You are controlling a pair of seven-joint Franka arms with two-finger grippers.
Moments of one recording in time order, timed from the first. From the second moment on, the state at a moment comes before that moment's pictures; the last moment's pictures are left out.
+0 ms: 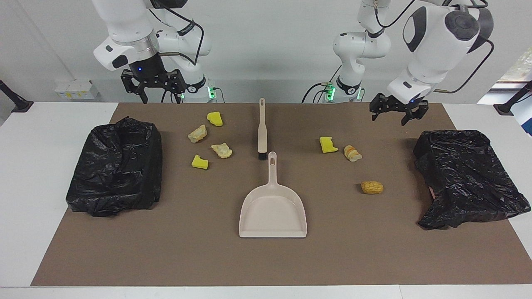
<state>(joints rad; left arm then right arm) -0.29 -0.05 -0.03 -1.87 -0.08 1.70 0.02 -0.09 0.02 0.26 -1.52 -0.01 1.54 0.19</state>
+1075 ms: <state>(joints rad) -0.92 -0.05 -0.03 -2.30 -0.09 2.26 -0.58 0.33 0.43 0.26 -1.53 -0.07 2.03 0.57</state>
